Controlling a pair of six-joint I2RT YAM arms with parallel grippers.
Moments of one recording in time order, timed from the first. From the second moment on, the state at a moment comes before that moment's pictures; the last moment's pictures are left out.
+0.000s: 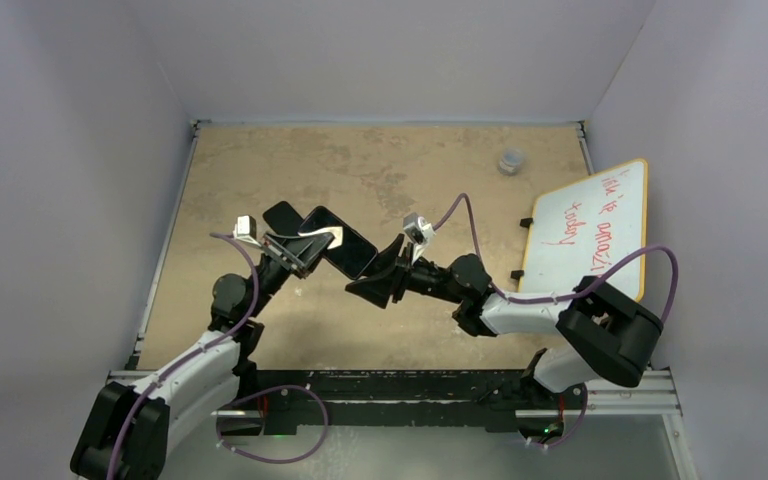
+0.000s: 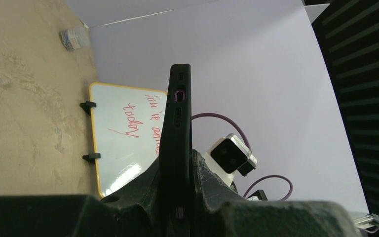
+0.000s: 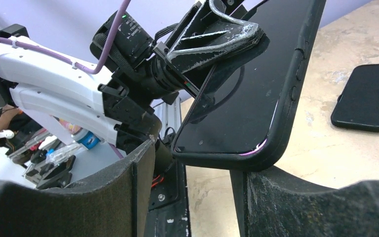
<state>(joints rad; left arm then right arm) -0.36 0.85 0.12 1.00 0.29 -1.53 0.92 1.44 0.48 1.20 -0.44 0.62</state>
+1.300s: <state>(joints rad) -0.35 0.82 0.18 0.90 0.39 -1.47 0.92 1.47 0.49 1.19 -0.46 0.62</state>
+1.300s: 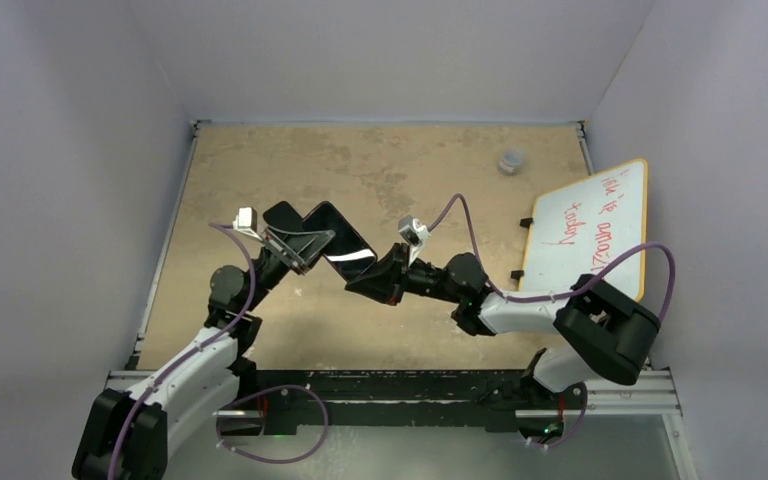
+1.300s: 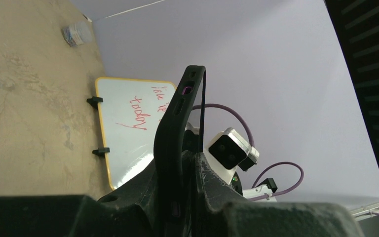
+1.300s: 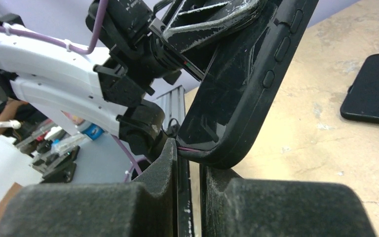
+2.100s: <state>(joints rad) -0.34 0.86 0.27 0.75 0.52 -1.32 0.78 1.44 0.51 0.94 -0.56 0.44</state>
